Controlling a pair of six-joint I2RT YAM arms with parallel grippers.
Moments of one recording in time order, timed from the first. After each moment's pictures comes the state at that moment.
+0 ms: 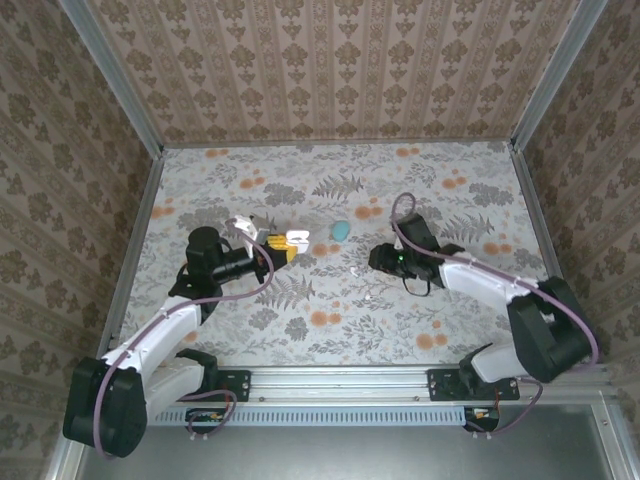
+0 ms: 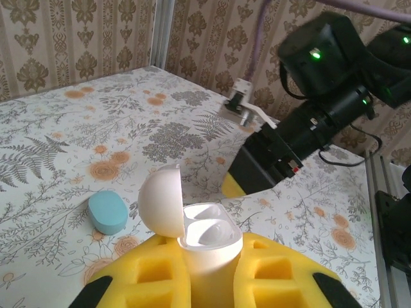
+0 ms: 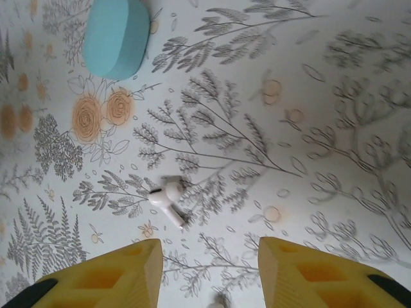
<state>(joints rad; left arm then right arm) -0.35 1.00 0.44 0.35 0.86 -0.08 0.46 1.44 0.77 -0.27 -0.16 0.66</state>
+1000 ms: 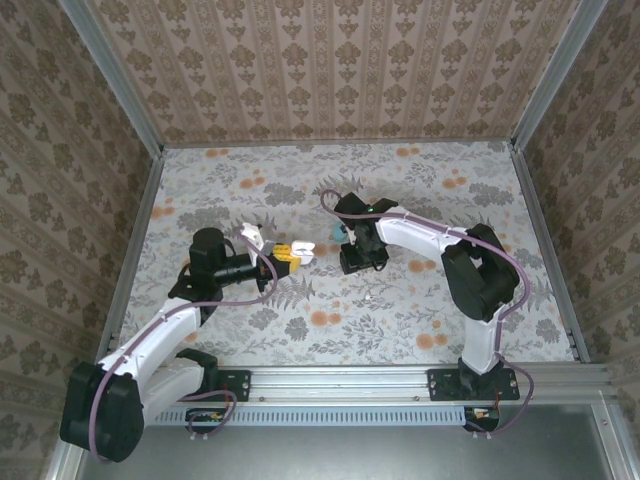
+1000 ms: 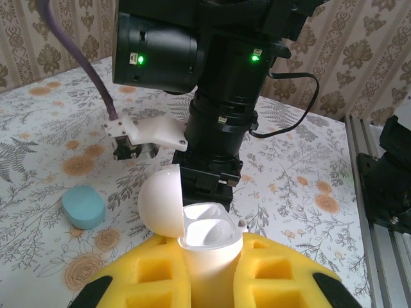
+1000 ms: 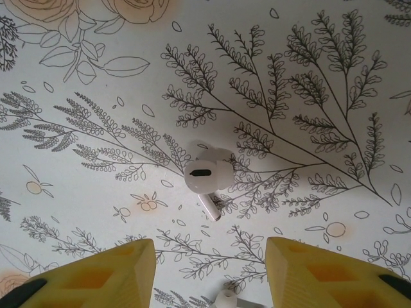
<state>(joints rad) -0.39 0.97 0.45 0.22 0.91 0.07 0.62 1.90 1.38 -0.90 -0.06 0.36</state>
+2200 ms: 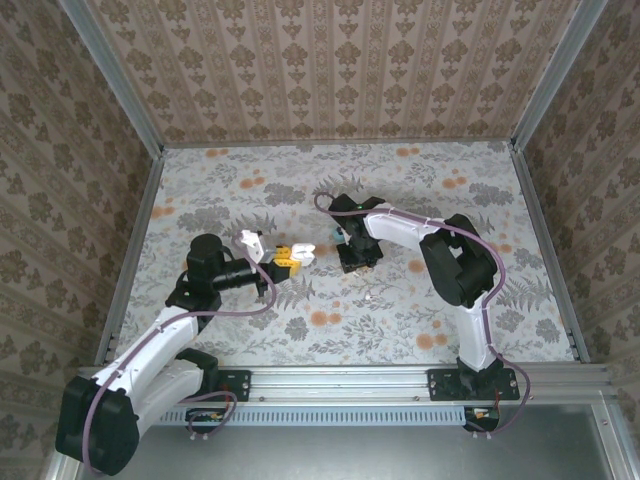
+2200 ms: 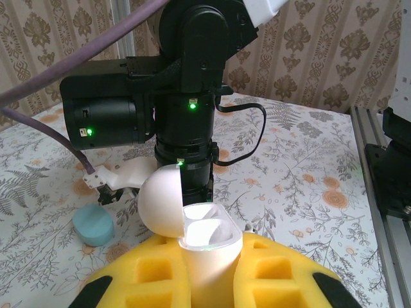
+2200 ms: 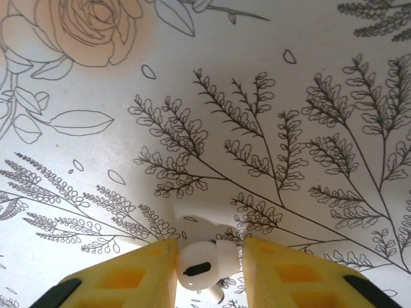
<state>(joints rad) -0.41 0.89 0.43 0.22 0.88 0.14 0.61 2.06 1.47 -0.91 -0.05 0.35</state>
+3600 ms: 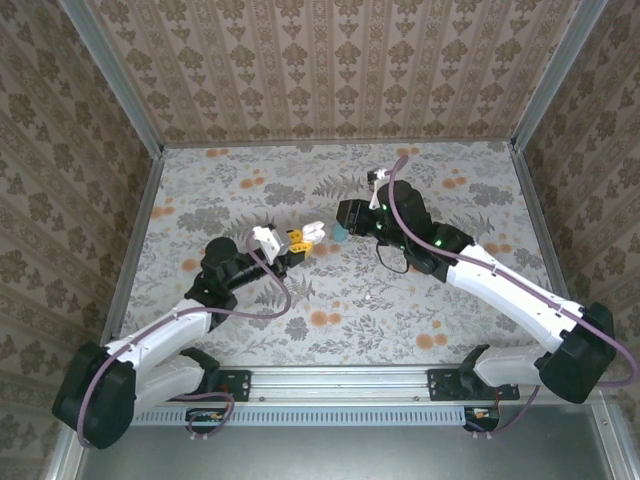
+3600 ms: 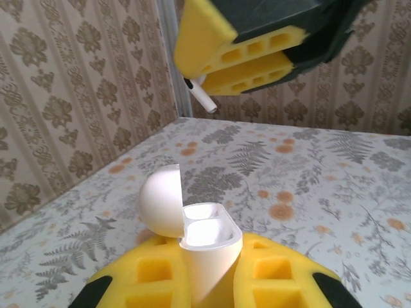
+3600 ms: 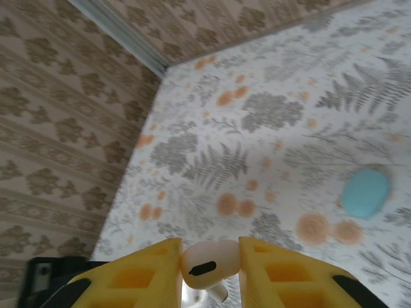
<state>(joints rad) -0.58 1.04 0.41 0.62 0.54 0.14 0.72 1.27 1.11 -0.23 0.04 0.73</state>
